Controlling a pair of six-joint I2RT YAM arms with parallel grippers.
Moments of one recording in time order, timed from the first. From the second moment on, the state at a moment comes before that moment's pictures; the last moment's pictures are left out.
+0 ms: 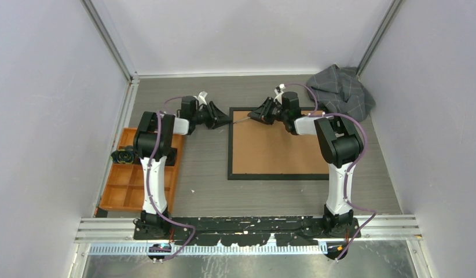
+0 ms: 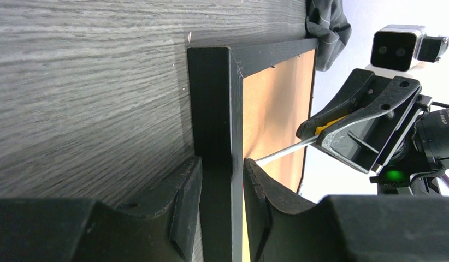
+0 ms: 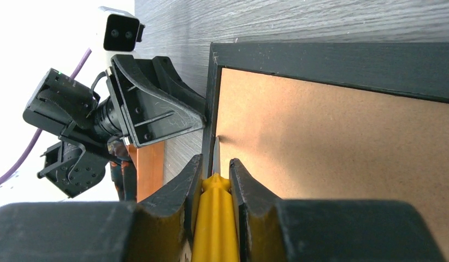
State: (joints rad) left arm -0.20 2.24 1.24 0.49 0.78 -0.91; right arm 0.31 2.08 1.17 0.49 -0.57 0.90
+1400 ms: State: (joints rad) left arm -0.18 2.23 1.16 0.61 0.73 -0.95; right arm 0.56 1.99 1.39 0.03 -0.06 0.72
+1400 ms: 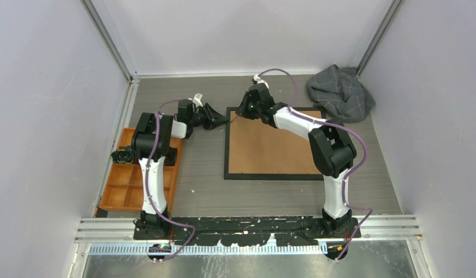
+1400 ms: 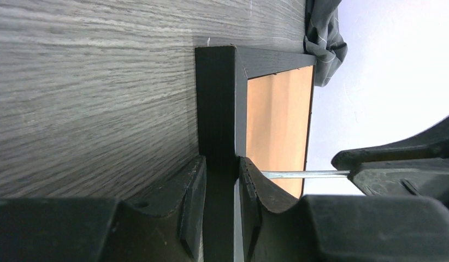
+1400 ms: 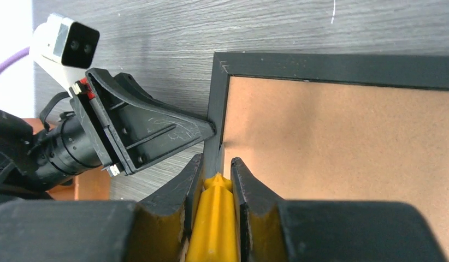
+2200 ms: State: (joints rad) left arm -0.18 2.21 1.14 0.61 0.71 -0.96; right arm 0.73 2.11 1.85 -0.61 0.10 0.35
